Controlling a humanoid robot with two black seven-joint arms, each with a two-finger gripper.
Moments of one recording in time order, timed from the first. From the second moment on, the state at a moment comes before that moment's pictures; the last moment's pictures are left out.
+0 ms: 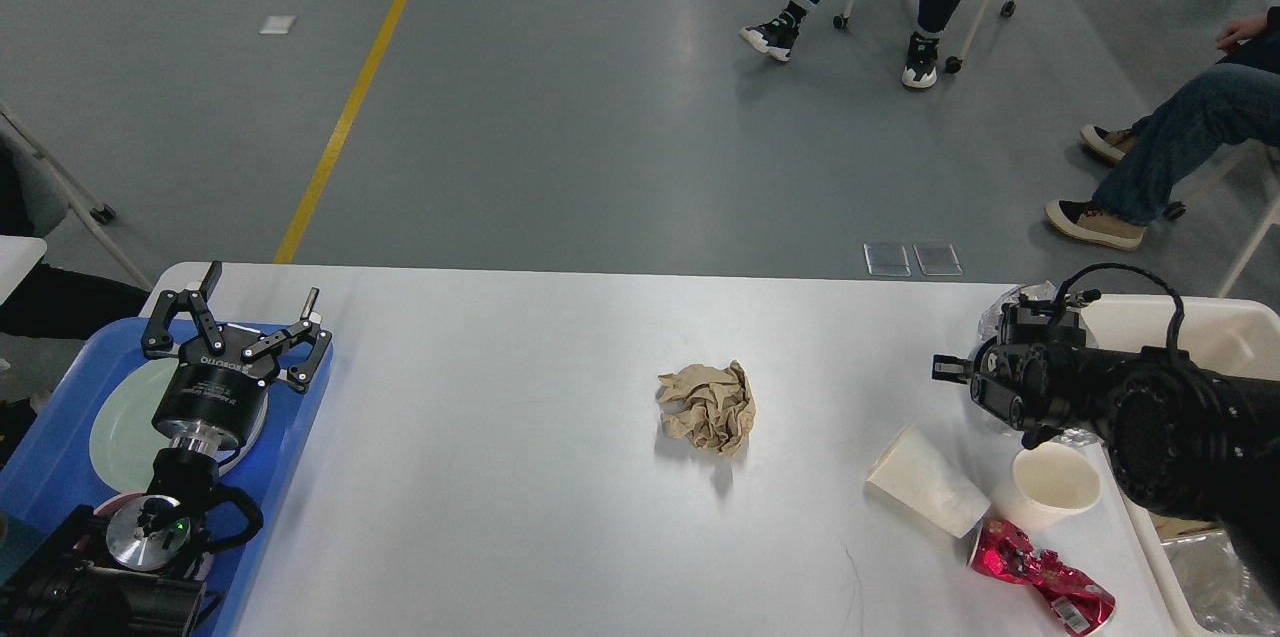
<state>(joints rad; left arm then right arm) -0.39 0.17 -1.50 -0.51 -0.02 -0.77 0.02 1.14 -0.10 -1.32 0.48 -0.01 0.15 -0.17</state>
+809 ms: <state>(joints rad) -0.39 0.17 -1.50 -0.51 -0.02 -0.77 0.02 2.09 -0.29 -1.44 1.31 0.10 0.48 -0.19</state>
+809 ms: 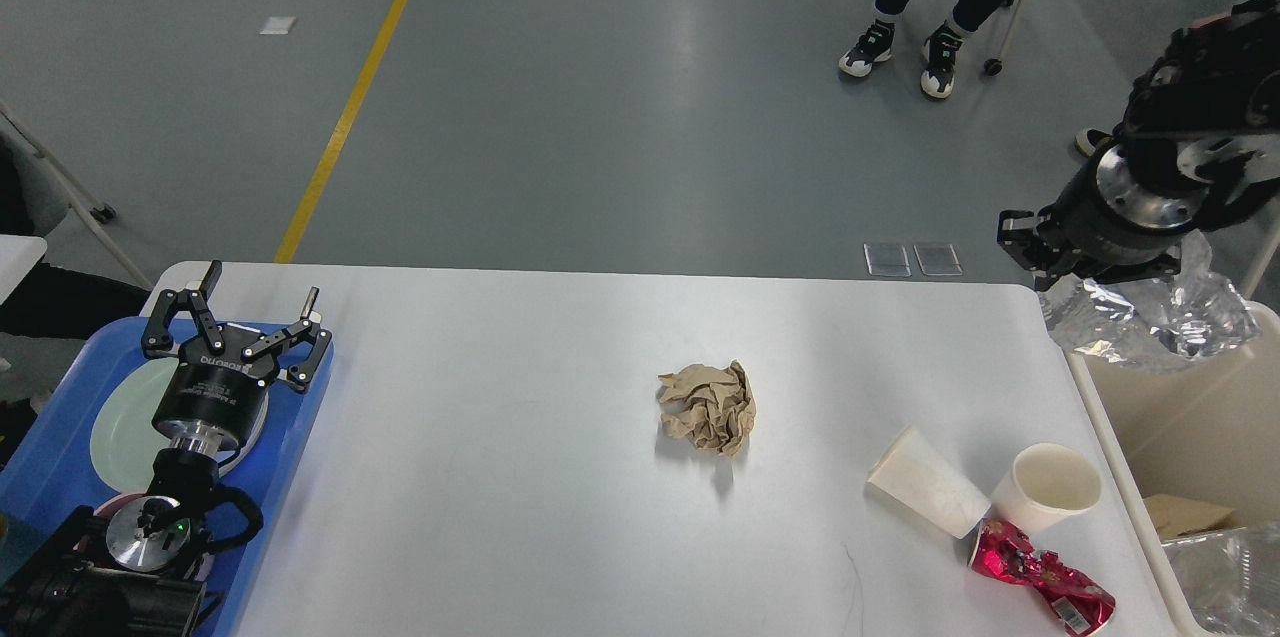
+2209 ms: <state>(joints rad) -0.38 0.17 -1.50 -0.51 -0.02 -0.77 0.02 1.52 -0.60 -1.50 0.81 0.13 0.30 -0.07</state>
